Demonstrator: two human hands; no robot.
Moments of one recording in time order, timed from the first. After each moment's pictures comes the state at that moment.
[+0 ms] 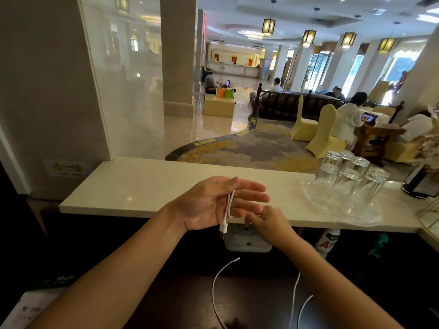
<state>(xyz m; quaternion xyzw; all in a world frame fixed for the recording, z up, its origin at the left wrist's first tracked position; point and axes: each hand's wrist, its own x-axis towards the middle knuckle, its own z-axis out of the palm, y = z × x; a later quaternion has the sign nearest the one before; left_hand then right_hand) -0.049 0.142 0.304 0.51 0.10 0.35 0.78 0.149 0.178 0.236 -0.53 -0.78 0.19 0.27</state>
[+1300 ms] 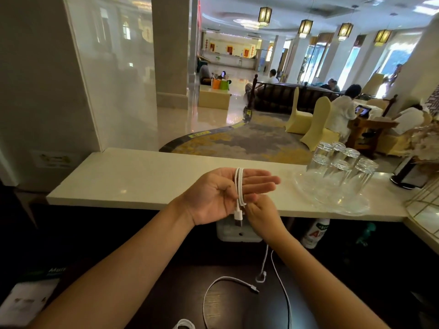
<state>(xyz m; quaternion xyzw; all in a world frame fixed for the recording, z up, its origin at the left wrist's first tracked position) -0.015 0.139 0.300 0.45 0.05 0.38 0.80 0.145 0.157 0.243 -0.48 -0.74 0.26 0.38</state>
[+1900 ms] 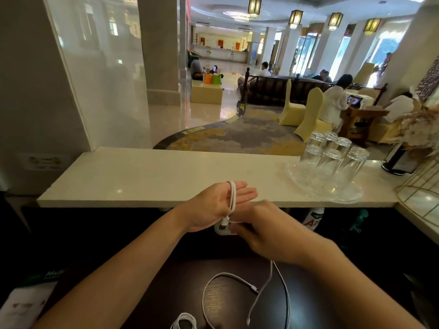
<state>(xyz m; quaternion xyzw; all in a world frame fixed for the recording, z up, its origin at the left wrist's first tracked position) -0.009 0.139 0.261 0.60 0.28 0.35 0.66 0.159 0.090 0.295 -0.33 -0.92 0.09 0.17</state>
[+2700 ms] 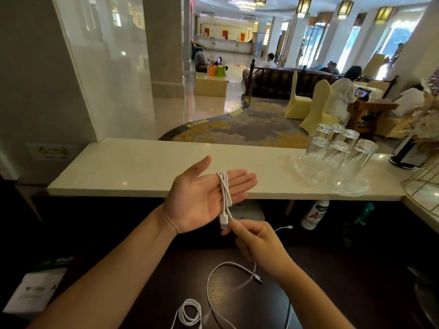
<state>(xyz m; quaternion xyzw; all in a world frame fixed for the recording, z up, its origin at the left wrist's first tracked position) -0.036 0.110 0.271 0.40 0.07 0.38 0.83 0.142 0.076 0.206 -0.43 -0.63 0.52 0.39</state>
